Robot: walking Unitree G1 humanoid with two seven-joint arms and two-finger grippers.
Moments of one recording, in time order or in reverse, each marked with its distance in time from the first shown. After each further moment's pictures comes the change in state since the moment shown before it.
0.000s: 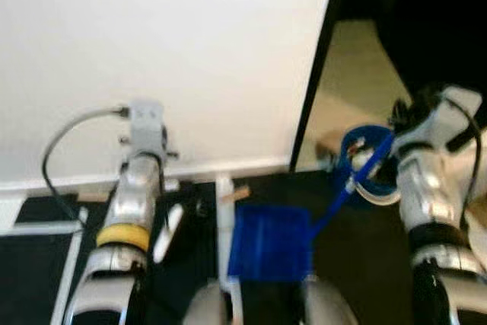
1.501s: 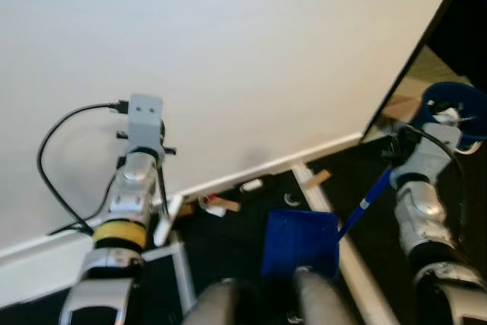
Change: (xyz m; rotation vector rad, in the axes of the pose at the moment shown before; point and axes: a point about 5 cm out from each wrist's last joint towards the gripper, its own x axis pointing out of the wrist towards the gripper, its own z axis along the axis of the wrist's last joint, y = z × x) left arm -0.001 -0.004 0.009 0.022 -0.042 -0.011; right arm -0.019 -0.038 -0.031 -0.082 0.078 -0.120
